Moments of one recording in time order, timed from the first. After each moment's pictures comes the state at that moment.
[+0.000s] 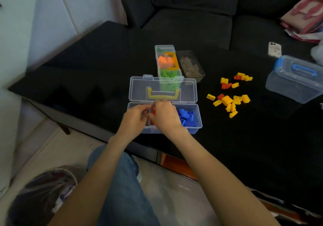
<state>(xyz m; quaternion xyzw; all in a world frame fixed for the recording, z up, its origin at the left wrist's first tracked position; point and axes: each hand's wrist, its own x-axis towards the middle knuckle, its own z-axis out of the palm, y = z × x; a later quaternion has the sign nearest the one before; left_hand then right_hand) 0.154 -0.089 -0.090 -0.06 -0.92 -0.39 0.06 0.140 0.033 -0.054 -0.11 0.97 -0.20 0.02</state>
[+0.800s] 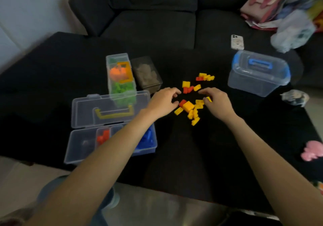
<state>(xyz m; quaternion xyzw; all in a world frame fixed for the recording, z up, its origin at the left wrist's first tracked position) 0.024 0.128 -0.061 -0.26 -0.92 -0.28 -0.05 0.066 0.331 -0.060 0.02 0.96 -0.26 -0.06</state>
